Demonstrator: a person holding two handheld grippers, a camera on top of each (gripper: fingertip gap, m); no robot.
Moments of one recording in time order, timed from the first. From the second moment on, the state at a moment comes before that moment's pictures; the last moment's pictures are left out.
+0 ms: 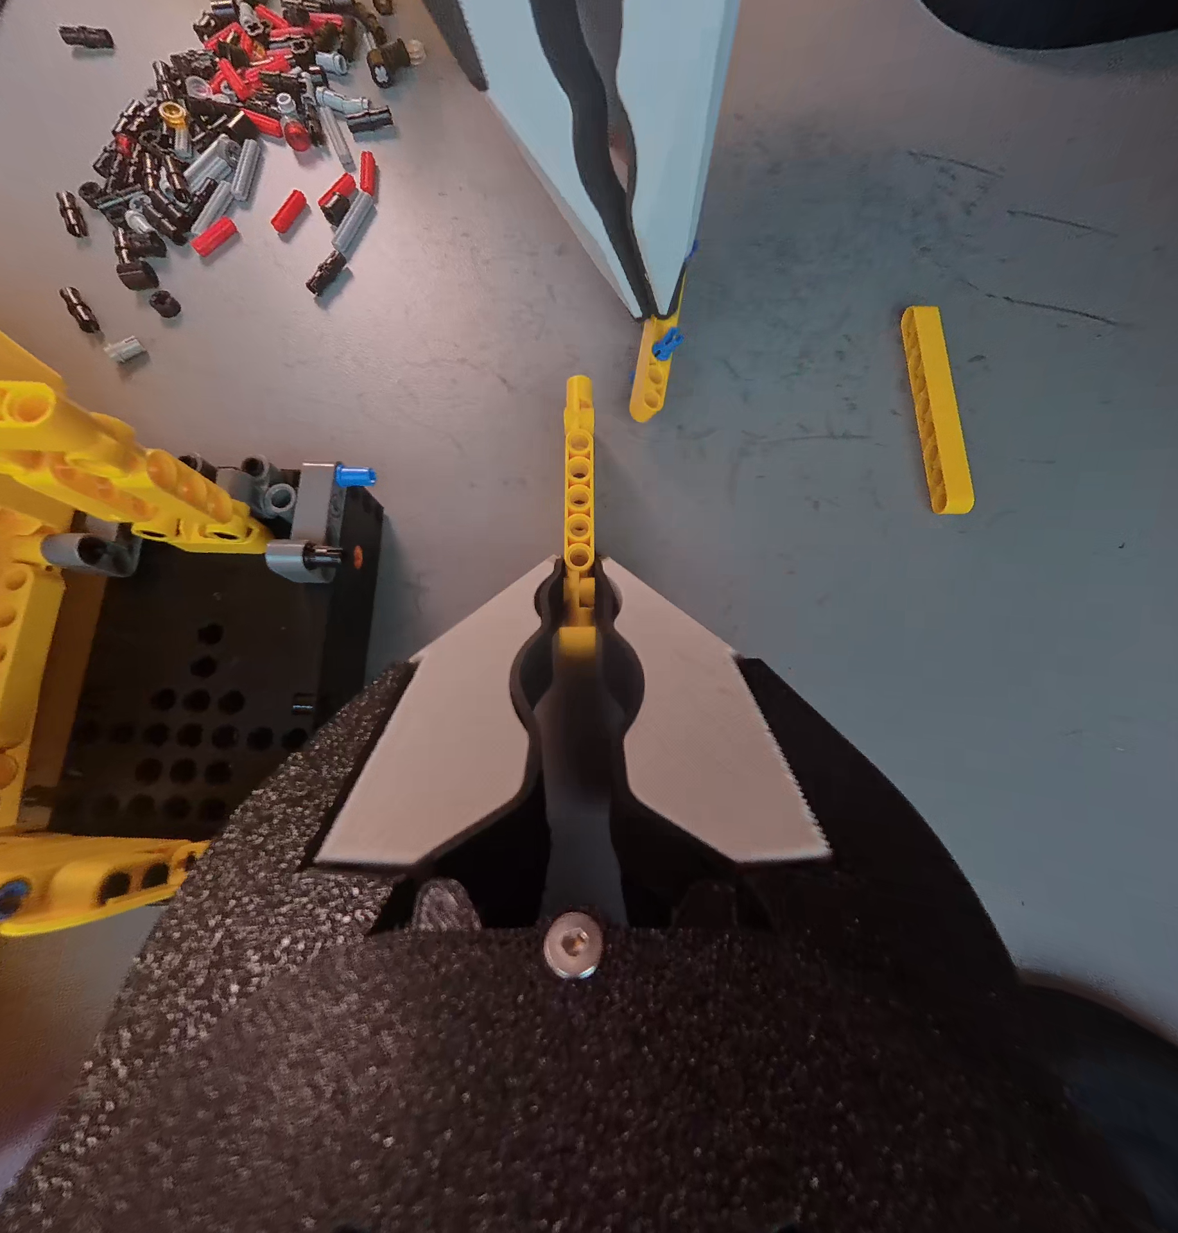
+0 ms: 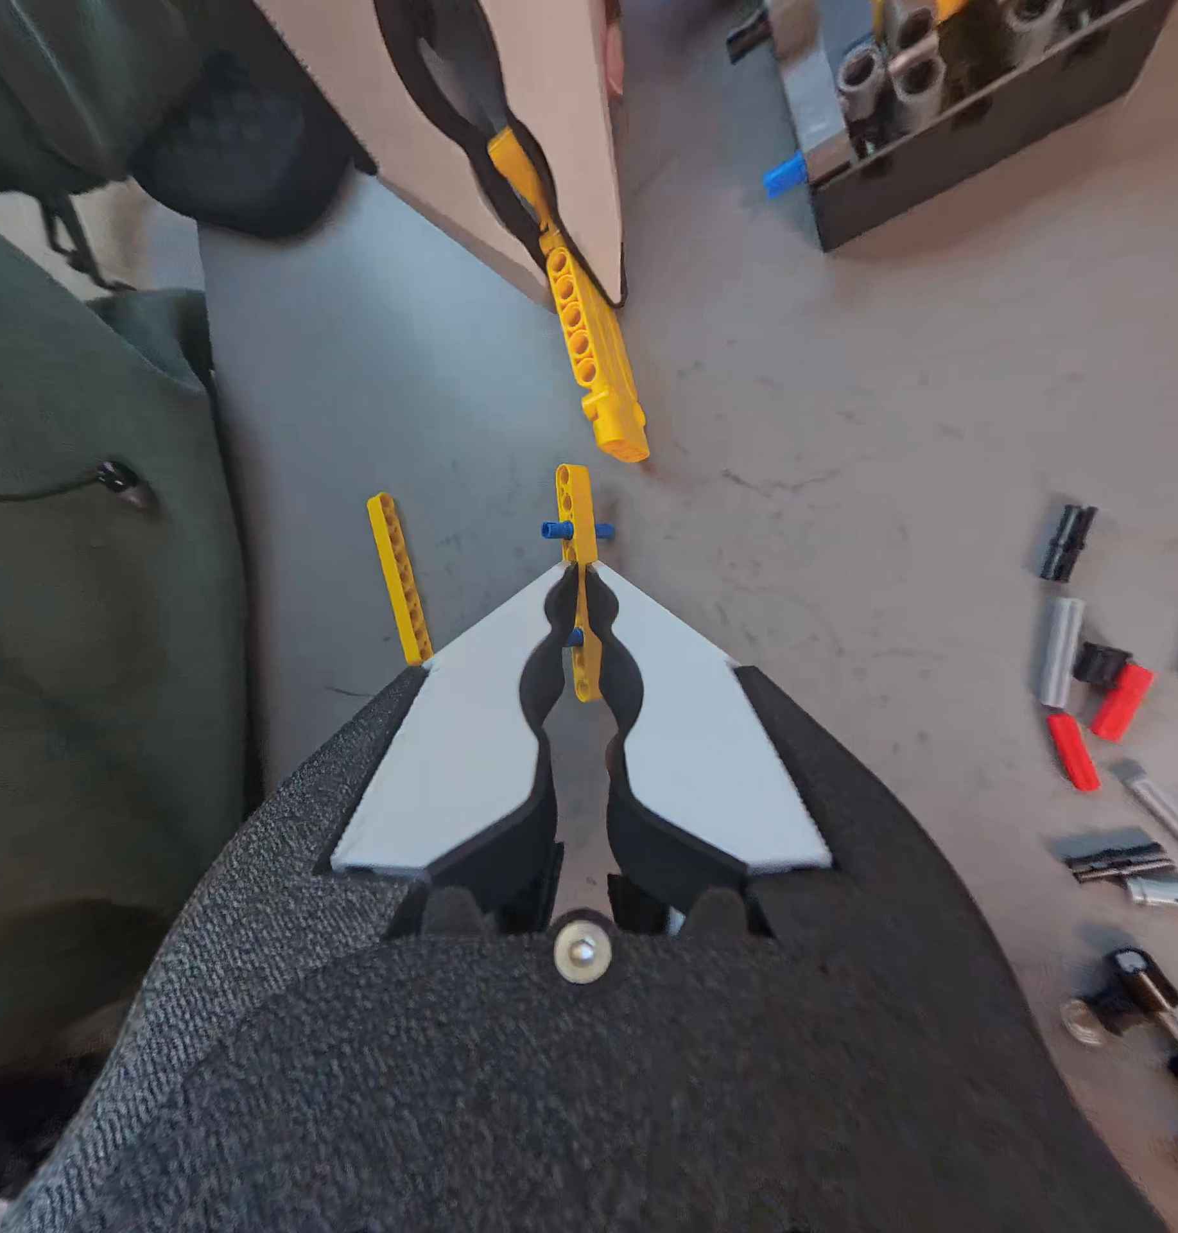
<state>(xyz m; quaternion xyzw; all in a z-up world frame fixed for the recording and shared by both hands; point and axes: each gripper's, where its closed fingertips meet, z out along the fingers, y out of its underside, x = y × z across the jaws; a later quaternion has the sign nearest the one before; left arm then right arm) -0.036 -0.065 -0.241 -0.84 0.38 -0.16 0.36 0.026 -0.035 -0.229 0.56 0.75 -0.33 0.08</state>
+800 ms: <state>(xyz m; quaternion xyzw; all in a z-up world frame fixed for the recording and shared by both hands) -0.037 -0.066 -0.242 -0.84 0.38 -0.17 0.35 0.019 -0.028 -0.213 0.58 0.71 -0.39 0.11</state>
